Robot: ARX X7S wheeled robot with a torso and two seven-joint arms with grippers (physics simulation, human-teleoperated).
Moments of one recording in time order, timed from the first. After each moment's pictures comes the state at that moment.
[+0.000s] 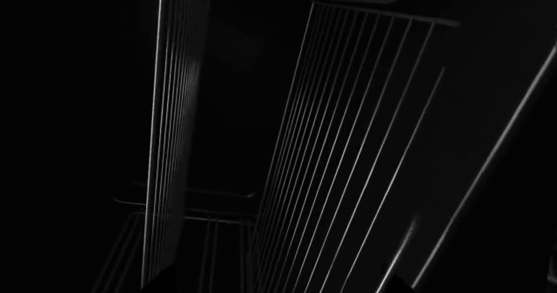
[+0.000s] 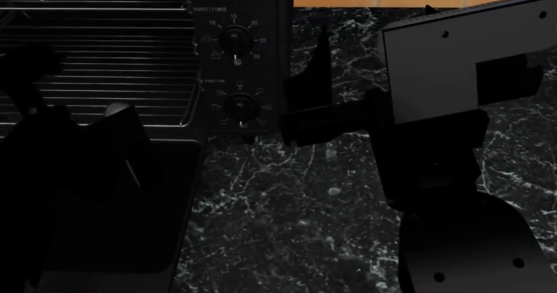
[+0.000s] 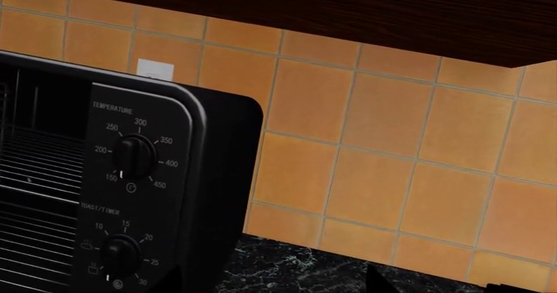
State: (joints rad) left arm -1.24 -0.52 1.25 0.10 0.13 -1.18 0.07; right arm 0.85 0.21 -0.10 -0.65 0.20 1.22 0.03
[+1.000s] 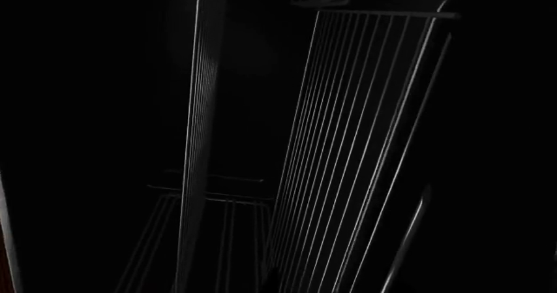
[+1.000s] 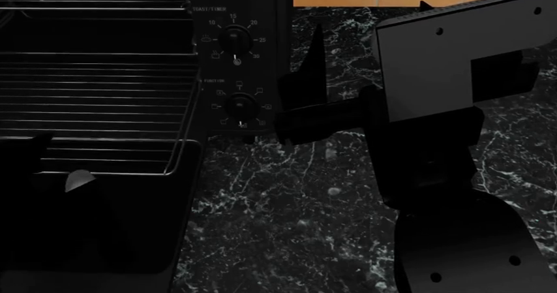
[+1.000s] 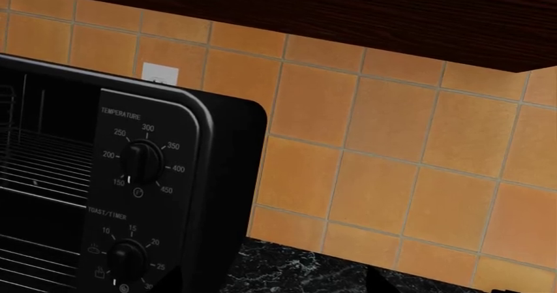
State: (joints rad) left arm -1.01 -0.66 1.24 0.61 0.67 -1.46 0.40; right arm 0.86 0.21 -0.11 -0.66 0.23 1.23 0.05
